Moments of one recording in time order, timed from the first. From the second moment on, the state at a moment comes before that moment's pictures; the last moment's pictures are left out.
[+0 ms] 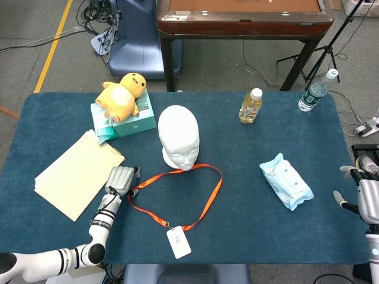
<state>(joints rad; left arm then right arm) -0.70 -1.71 -0.21 -1.37 0.83 1.03 0.62 0.09 -1.03 0.14 -1.75 -1.28 1.45 -0.17</state>
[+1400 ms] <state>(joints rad) -0.72 -1.76 -0.26 -1.26 0.80 1.00 0.48 0.09 -1.02 0.14 -1.77 -1.26 1.43 -0.18</state>
